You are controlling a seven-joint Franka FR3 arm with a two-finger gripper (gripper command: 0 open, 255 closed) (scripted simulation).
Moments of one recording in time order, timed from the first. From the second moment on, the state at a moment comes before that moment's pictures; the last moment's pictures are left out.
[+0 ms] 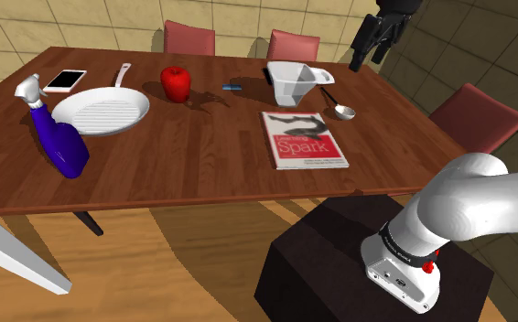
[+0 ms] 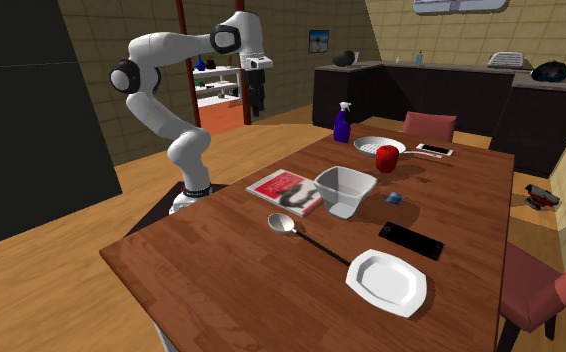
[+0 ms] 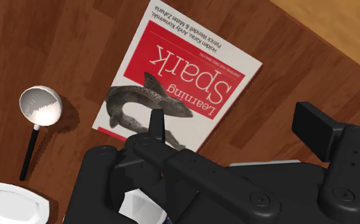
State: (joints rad) arm -0.02 -0.83 0.05 -2.27 0.02 1.52 0.02
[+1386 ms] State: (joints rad) arm -0.16 -0.39 -0.18 -2.29 -0.02 2.01 -0.04
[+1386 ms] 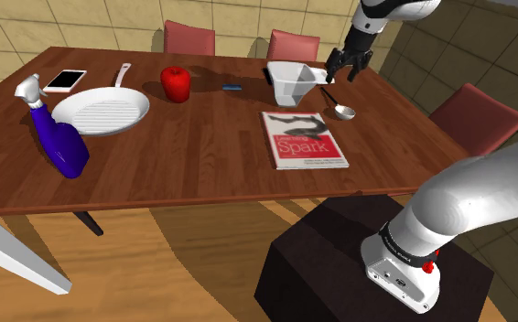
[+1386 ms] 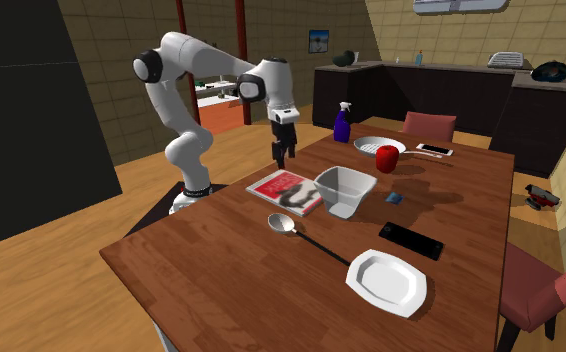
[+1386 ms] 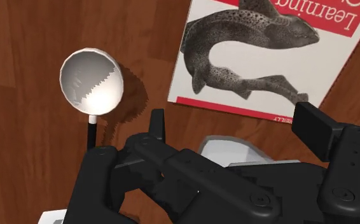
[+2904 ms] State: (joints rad) arm -0.30 0.26 -0.33 -1.96 0.25 2.30 -0.21
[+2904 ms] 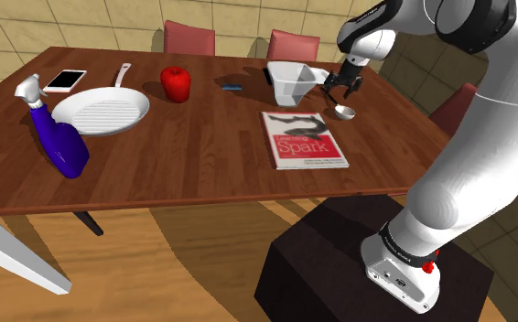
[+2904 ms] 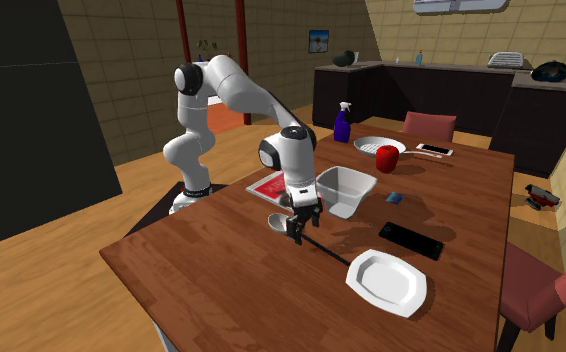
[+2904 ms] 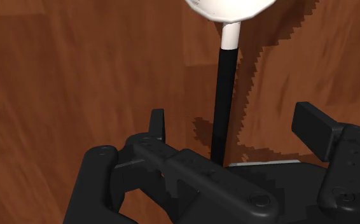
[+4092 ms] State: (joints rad) arm -0.30 0.30 -0.32 -1.97 0.27 2.35 -0.23
